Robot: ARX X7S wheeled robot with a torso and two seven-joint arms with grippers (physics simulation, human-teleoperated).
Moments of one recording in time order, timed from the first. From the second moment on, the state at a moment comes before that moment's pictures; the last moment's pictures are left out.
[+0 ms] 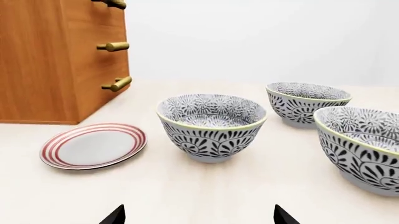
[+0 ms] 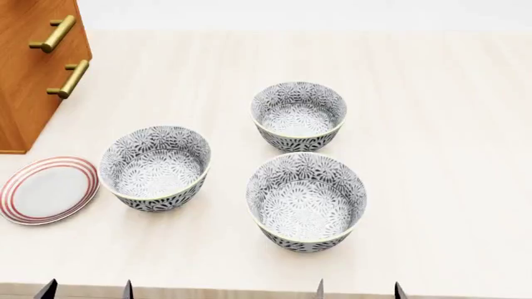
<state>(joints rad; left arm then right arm) 0.02 -0.05 0.06 0.05 -0.07 -0.02 -0.06 -0.06 0.06 -0.04 -0.18 0.05 0.04 0.07</state>
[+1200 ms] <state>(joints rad) 0.16 -0.15 0.02 0.62 -0.26 -0.13 -0.21 -0.72 0.08 0.41 -0.96 0.18 -0.32 0.37</state>
